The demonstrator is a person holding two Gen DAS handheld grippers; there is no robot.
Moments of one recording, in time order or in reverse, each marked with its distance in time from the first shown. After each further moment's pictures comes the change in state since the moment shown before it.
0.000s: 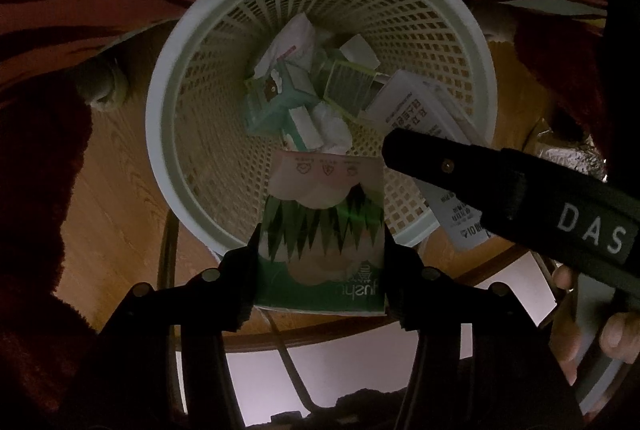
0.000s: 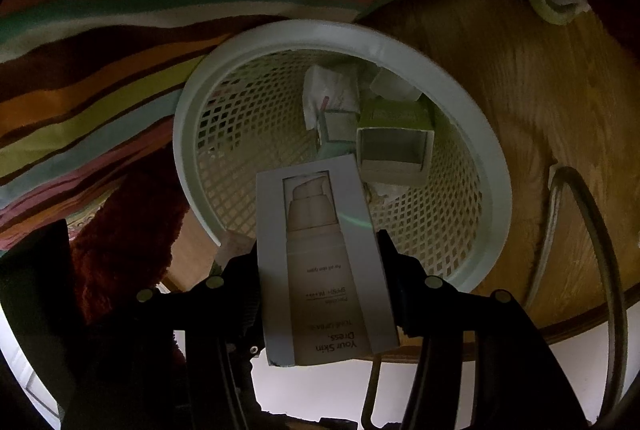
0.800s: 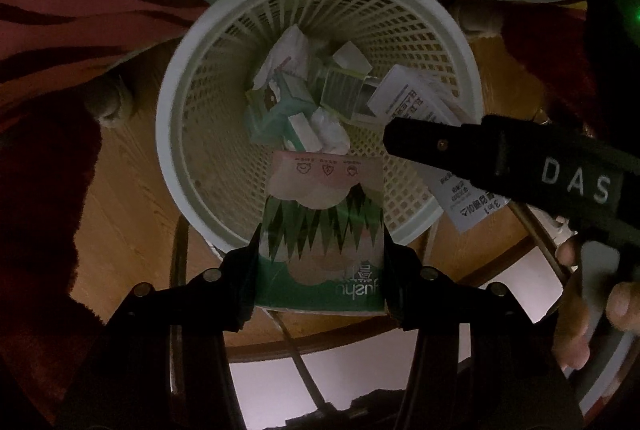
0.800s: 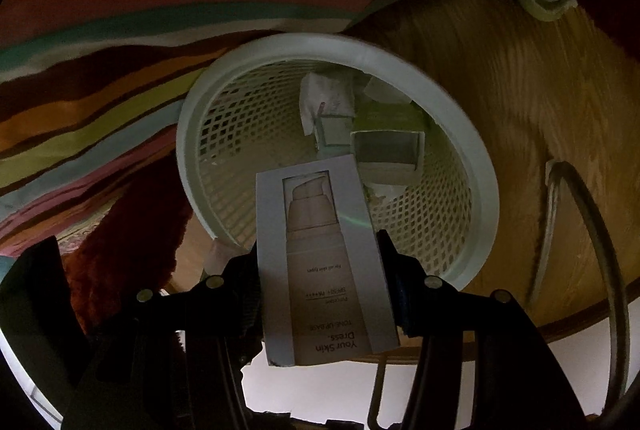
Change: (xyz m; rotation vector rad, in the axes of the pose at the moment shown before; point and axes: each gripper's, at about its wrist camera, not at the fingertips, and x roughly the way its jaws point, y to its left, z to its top) left arm -0.010 -0.003 -0.009 0.055 -0.039 0.021; right arm -0.005 -0.002 -0.004 0.014 -0.029 -0.014
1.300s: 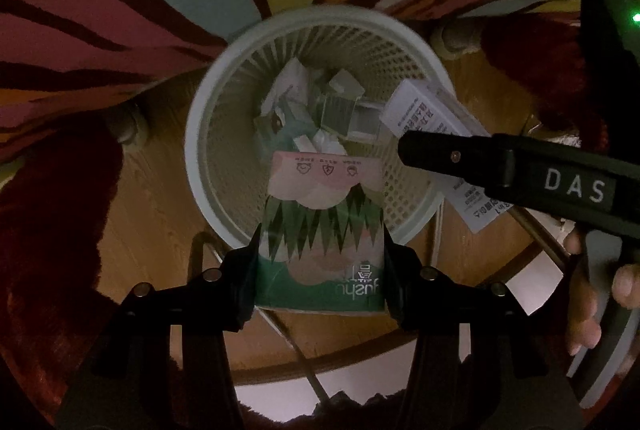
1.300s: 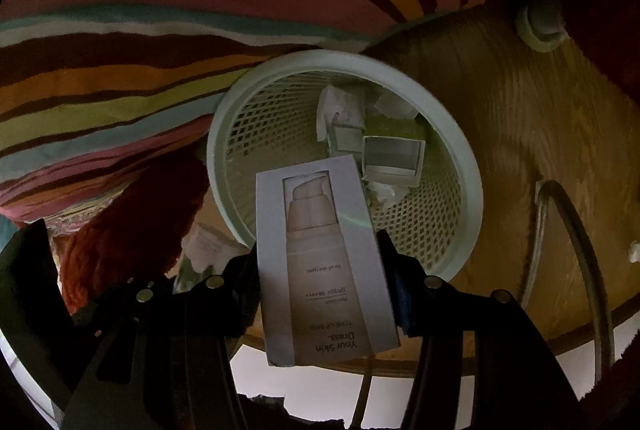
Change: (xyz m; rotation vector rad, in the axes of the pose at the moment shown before) left arm -0.031 -0.003 -0.015 0.055 -0.100 0.021; right arm -0.026 0.010 -0.015 -0.068 -0.063 0.003
